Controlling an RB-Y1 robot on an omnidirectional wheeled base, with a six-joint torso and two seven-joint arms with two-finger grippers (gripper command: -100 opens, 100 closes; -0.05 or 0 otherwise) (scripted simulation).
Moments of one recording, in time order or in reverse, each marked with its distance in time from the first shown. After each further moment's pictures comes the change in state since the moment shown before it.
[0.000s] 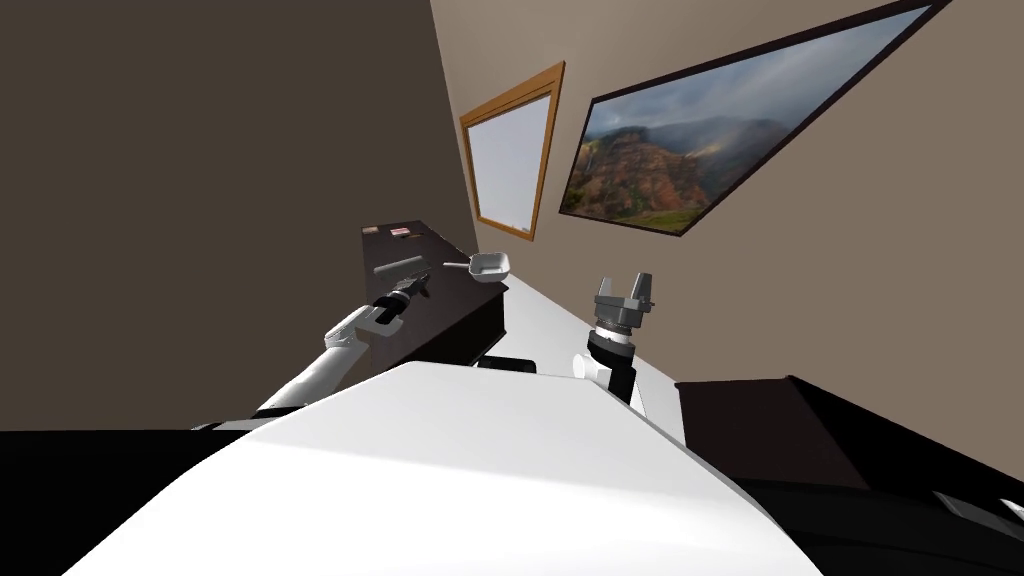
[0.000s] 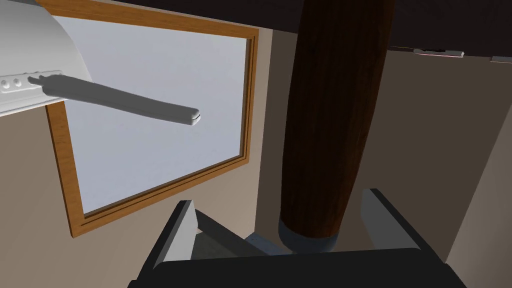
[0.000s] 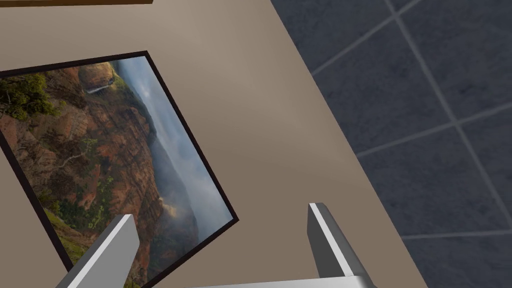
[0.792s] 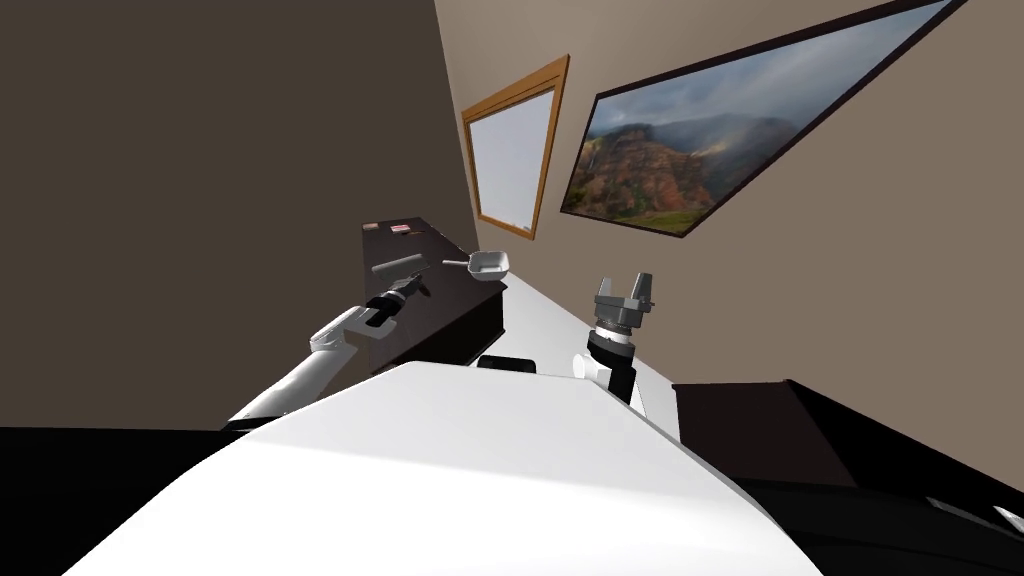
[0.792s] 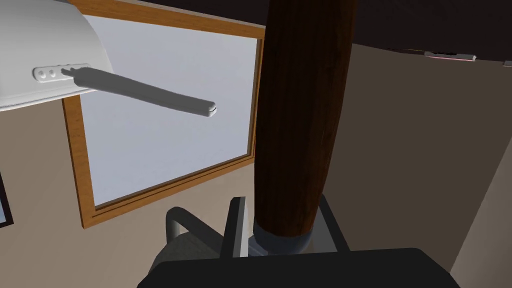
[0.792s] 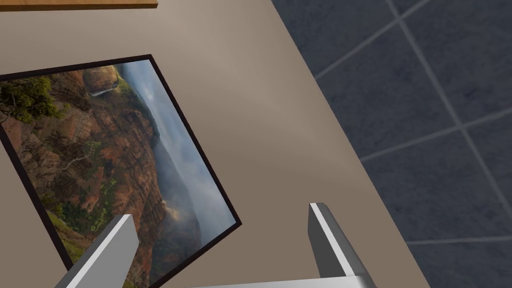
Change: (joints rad) left arm 0.051 0.047 0.012 -0.043 0.031 -0.046 0.026; right arm 0.000 0.000 0.000 0.000 0.000 0.000 0.000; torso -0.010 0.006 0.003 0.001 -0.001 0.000
